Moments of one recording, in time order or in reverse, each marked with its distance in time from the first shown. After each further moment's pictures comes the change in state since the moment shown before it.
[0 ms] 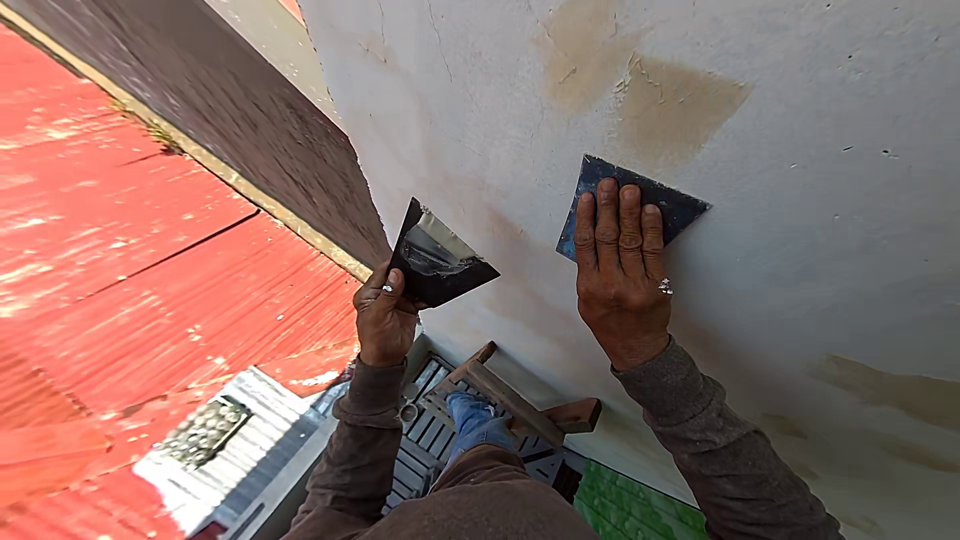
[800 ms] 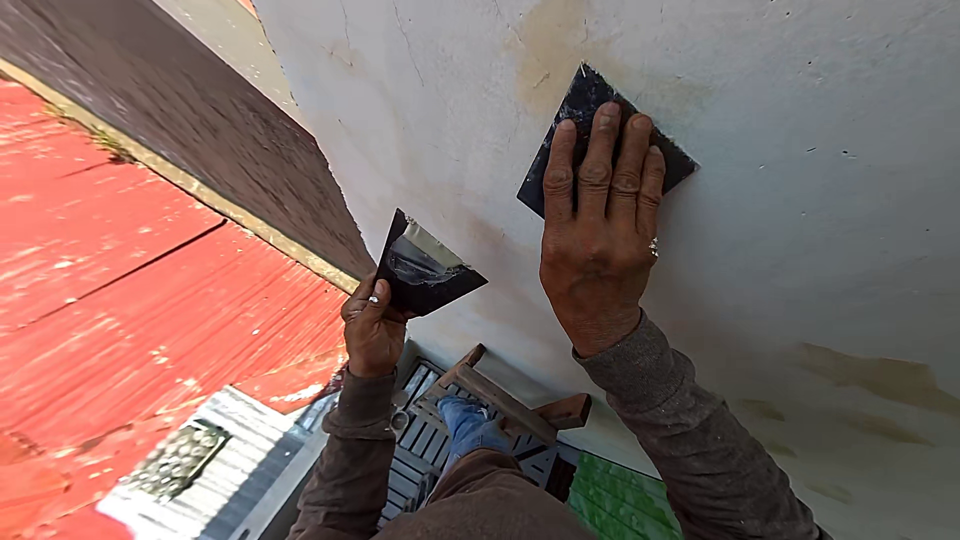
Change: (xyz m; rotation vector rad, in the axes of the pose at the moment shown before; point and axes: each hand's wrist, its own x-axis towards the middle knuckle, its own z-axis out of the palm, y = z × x) left_hand 0.000 -0.011 -0.002 -0.017 0.017 -0.051; right_hand 0.060 -0.013 -0.039 0.117 0.001 0.176
